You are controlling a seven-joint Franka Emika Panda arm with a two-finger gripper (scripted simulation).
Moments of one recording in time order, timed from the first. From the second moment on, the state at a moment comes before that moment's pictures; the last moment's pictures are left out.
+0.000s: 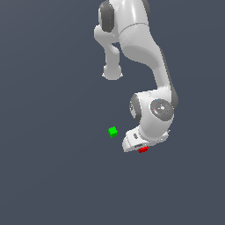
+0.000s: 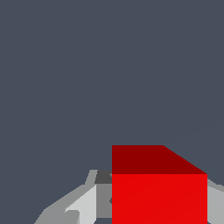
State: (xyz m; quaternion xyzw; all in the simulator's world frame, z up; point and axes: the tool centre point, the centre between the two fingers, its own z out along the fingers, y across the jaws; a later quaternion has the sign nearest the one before) arm 0.088 0.143 0.069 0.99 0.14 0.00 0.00
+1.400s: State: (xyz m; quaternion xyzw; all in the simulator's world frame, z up) arm 0.071 0.121 0.110 0.99 0.14 0.00 0.00
